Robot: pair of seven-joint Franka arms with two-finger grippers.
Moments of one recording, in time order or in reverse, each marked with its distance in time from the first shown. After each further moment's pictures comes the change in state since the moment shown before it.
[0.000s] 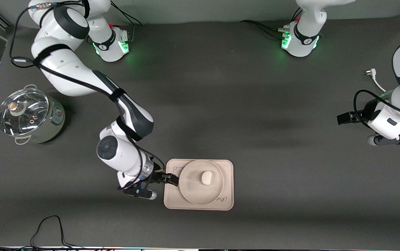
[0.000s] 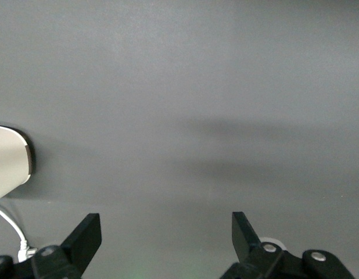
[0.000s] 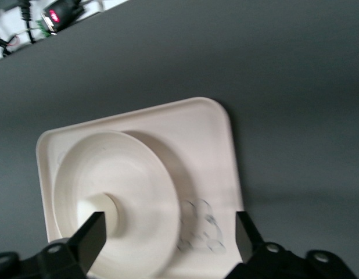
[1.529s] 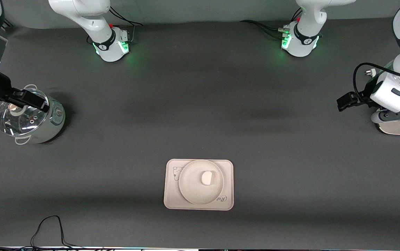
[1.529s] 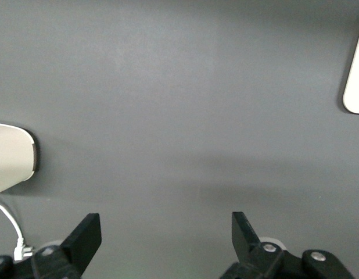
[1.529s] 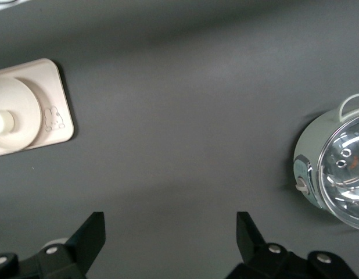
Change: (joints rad) left arm -0.031 -0.160 -0.013 -0.079 -0.006 0.029 -0.058; right arm -0.045 -0.971 -0.553 -0.500 0.440 -0.588 -0.511
